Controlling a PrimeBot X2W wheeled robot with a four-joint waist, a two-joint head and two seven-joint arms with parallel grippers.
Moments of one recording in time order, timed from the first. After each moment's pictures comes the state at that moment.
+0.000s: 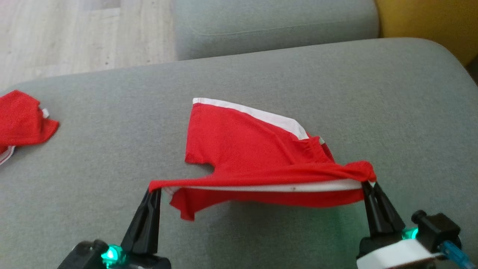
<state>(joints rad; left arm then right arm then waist) 0.19 0.27 -0.36 -0.25 -0.48 0.00 -0.18 0.18 -0.04 0.10 -0.03 0.19 0.12 -0.12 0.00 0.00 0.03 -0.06</state>
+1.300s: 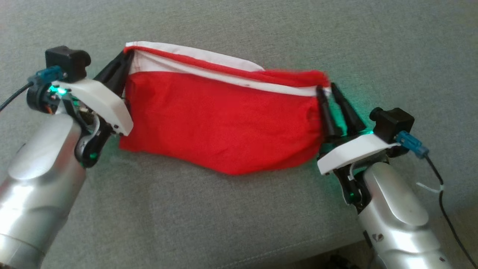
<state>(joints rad) -0.82 0.43 -0.70 0.59 -0.79 -0.13 0.08 -0.45 -0.05 0.29 0.53 0.36 0.12 -0.23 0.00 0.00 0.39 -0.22</state>
